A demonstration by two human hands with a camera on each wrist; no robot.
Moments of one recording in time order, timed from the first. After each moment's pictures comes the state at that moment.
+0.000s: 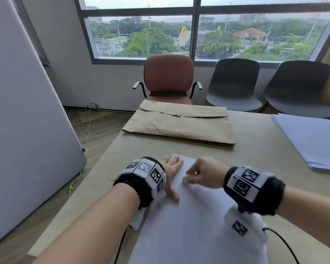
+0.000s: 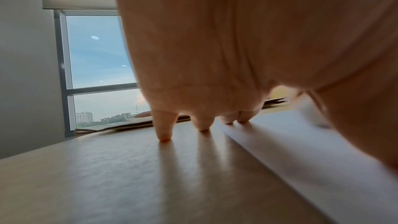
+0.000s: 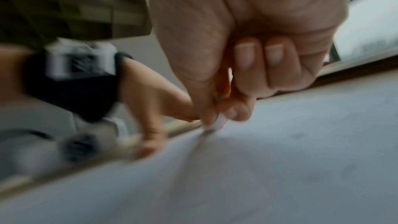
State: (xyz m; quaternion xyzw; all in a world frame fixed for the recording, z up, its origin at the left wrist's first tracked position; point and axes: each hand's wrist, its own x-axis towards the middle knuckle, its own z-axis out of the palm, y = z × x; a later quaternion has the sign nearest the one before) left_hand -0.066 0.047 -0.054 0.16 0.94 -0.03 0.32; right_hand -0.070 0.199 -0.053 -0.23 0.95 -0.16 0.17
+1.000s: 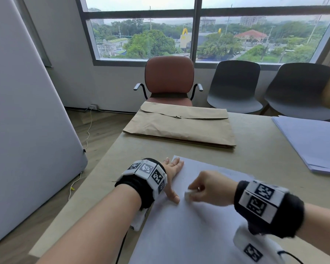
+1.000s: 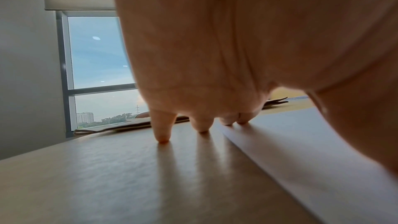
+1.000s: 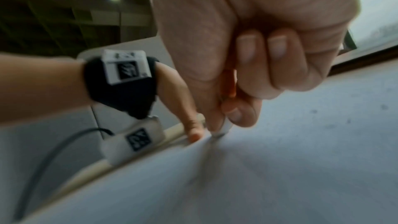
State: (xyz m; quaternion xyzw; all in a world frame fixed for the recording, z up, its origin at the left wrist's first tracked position) left_hand -0.064 0.051 -0.050 0.15 0.93 -0.03 0.32; right_hand -0.047 0.207 -0.055 -0.26 0.93 -0.15 0.20
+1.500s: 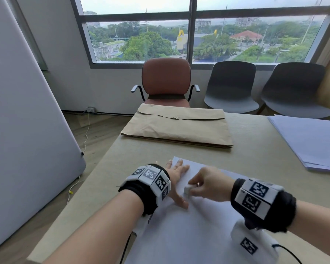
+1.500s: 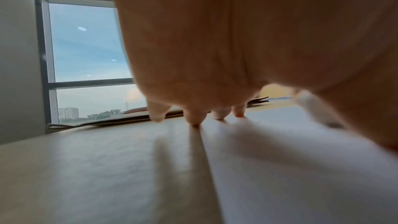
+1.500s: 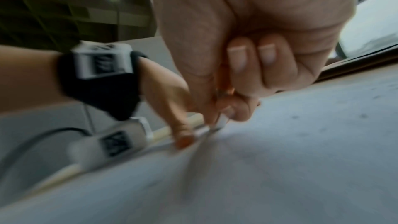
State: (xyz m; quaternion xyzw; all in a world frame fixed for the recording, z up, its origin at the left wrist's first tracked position) left_hand -0.057 0.065 -0.057 0.15 0.94 -0.02 0.29; right_hand -0.053 0.211 -0.060 -0.22 0.94 -0.20 0.19
